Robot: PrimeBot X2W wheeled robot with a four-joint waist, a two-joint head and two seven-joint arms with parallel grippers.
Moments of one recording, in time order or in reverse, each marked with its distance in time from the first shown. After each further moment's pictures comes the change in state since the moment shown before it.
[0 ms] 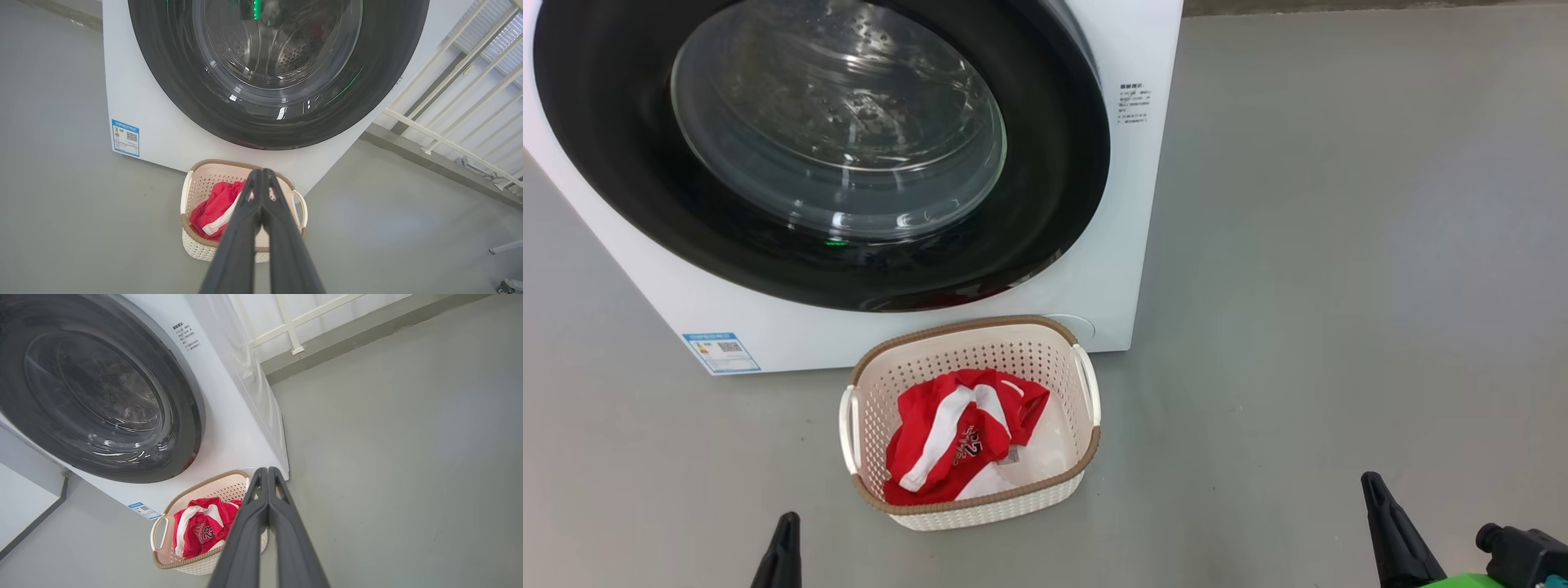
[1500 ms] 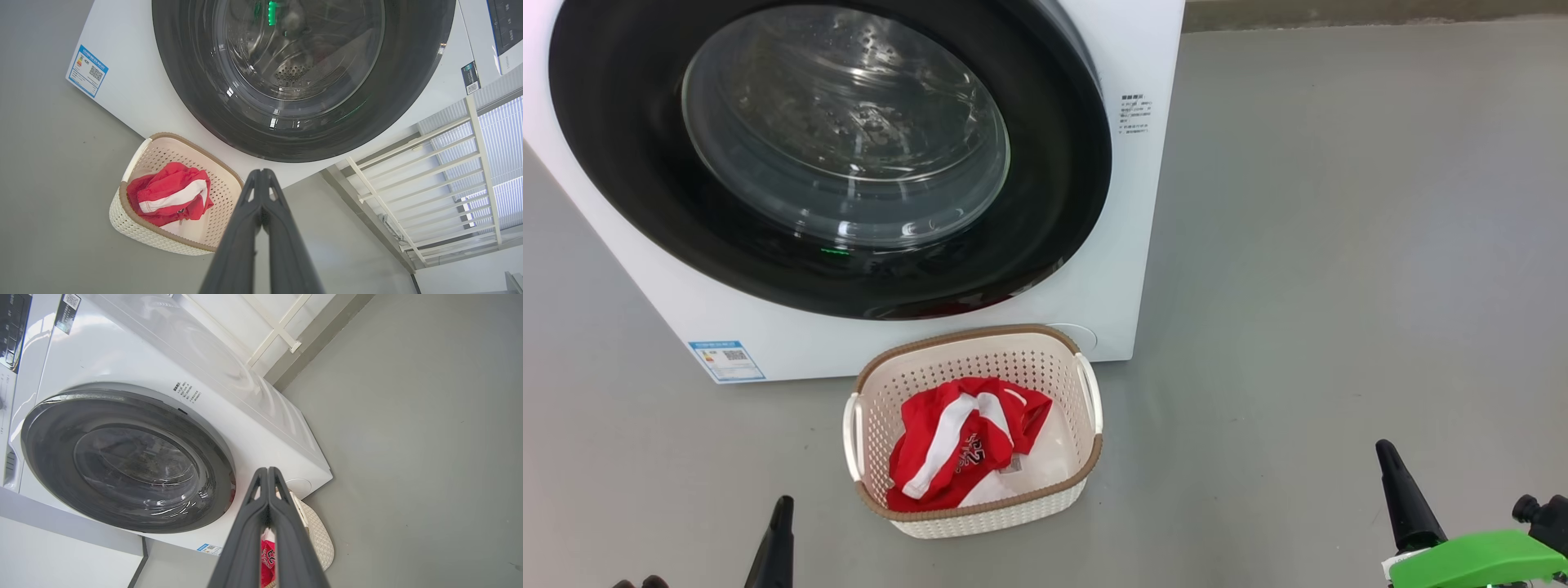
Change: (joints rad) left arm -0.053 0.006 0.007 0.017 -0.468 0.000 0.121; right arm -0.071 0.002 -0.036 0.004 0.427 0.000 0.122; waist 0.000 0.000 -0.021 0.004
